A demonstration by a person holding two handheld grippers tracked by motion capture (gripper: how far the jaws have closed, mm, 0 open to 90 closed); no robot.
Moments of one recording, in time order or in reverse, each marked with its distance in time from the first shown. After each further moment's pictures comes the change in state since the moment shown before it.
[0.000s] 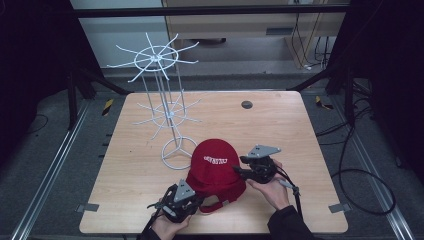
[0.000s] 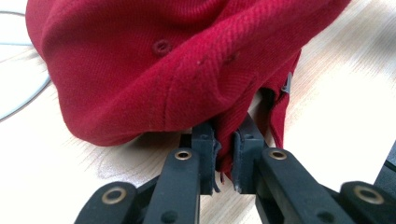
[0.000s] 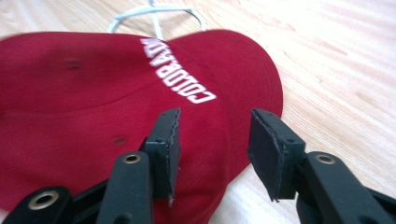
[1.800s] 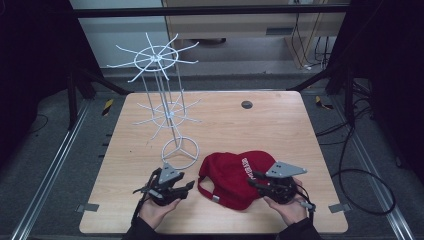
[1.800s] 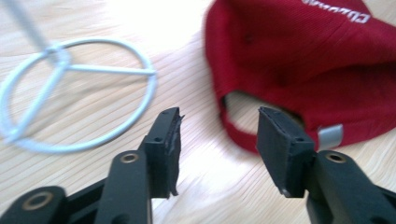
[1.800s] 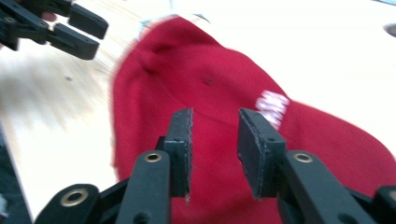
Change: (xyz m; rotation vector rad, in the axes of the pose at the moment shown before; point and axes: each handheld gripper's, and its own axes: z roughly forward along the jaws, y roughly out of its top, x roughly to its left) left arm 0.051 0.013 -0.022 -0.054 0.120 -0.043; right arm 0.019 -0.031 -0.061 -0.068 0.007 0.016
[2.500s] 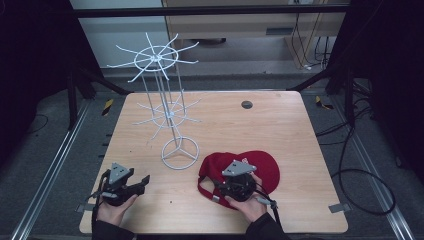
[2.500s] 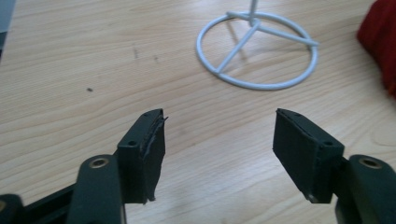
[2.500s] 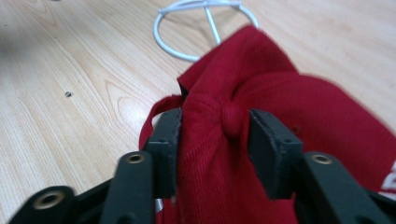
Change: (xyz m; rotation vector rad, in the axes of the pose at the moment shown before) left arm 0.089 -0.048 -0.055 -0.031 0.259 -0.140; right arm 0.057 0.029 0.080 0.088 -0.030 -0.036
